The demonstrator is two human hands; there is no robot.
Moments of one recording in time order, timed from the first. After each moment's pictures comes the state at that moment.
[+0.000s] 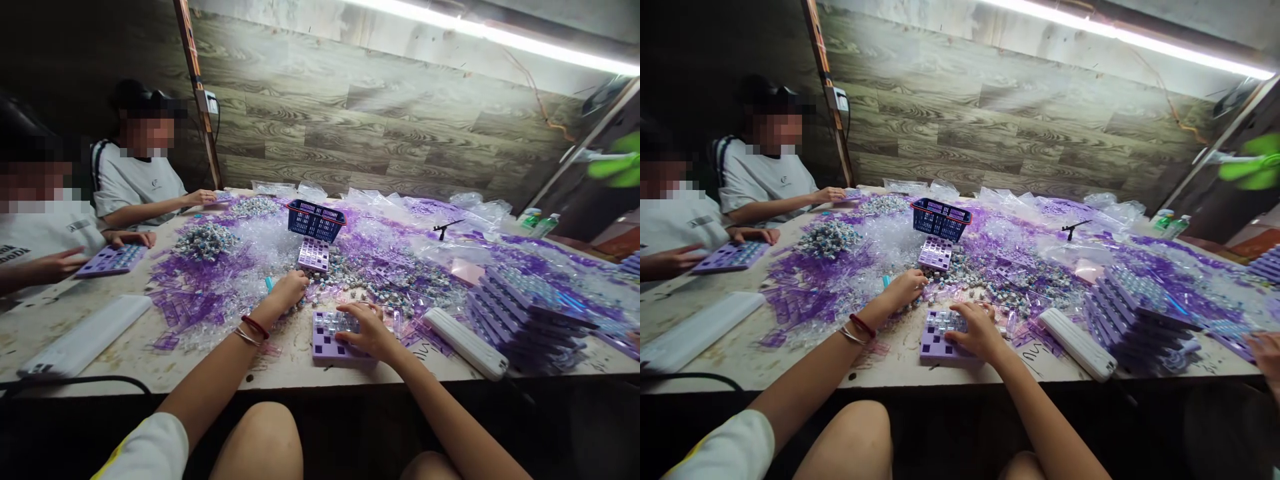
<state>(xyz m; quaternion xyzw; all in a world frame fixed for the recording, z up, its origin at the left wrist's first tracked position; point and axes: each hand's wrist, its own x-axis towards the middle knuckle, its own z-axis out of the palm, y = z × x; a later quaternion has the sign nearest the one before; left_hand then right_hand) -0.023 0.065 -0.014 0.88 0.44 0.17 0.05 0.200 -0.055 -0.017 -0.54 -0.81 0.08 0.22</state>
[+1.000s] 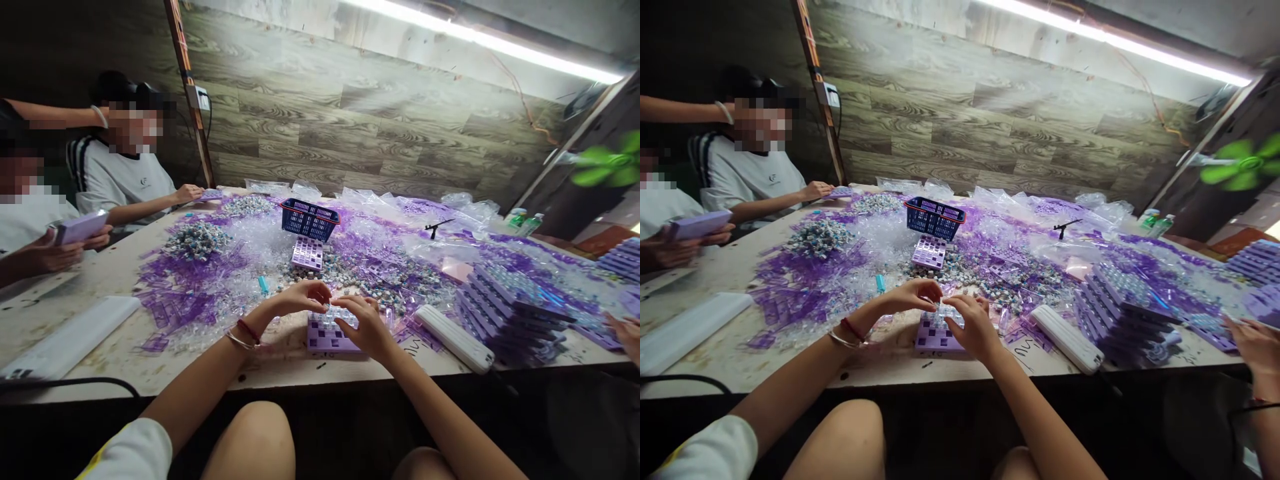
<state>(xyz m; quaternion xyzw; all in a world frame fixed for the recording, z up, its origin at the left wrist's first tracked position) -0.002 0.041 0.000 0.76 0.21 0.23 0.57 0.198 -0.064 -0.001 -0.49 -0.81 0.03 0.33</state>
